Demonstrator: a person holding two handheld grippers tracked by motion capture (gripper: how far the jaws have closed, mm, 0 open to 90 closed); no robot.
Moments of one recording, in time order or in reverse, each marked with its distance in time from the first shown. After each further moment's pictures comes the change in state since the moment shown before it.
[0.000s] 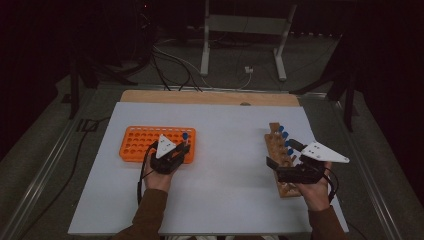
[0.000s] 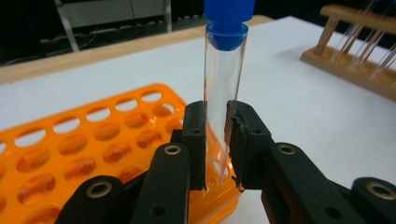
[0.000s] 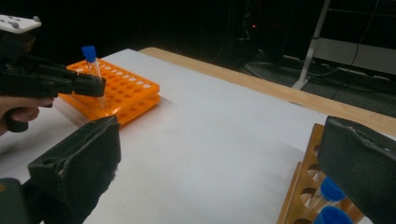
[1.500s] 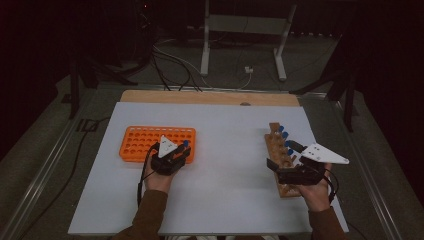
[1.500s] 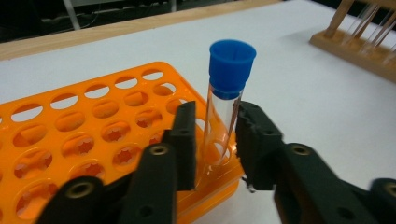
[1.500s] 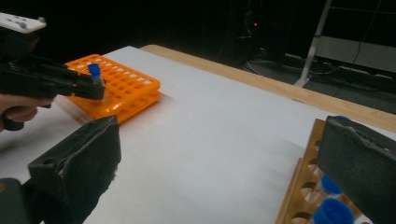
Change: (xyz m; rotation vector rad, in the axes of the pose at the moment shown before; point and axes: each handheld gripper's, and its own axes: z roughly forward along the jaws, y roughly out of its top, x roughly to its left) left arm 0.000 0.000 -0.003 0.043 0.006 -0.039; right arm -0.001 -0.004 -0.001 0.005 0.005 -0.001
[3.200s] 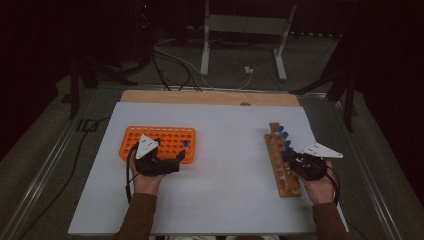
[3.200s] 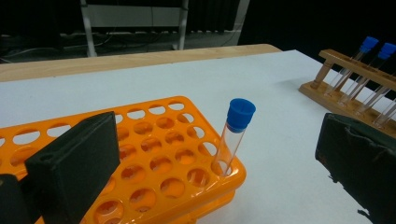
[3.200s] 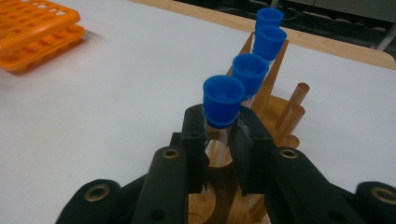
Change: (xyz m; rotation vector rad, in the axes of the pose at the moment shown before) left arm 0.010 0.012 -0.044 -0.112 0.026 -0.099; right arm -0.049 -0.042 0.019 0.196 -0.148 0.030
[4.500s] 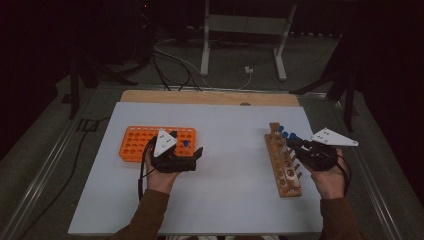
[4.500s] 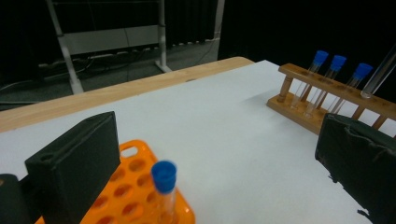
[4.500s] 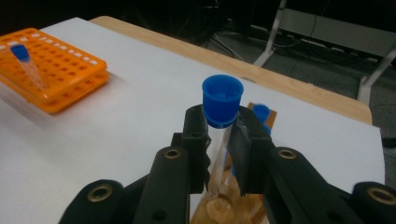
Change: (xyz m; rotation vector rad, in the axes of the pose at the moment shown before) left arm -0.045 0.032 0.012 -0.039 -0.066 0.119; right arm 0.011 0.060 -0.037 -0.062 0.009 -0.045
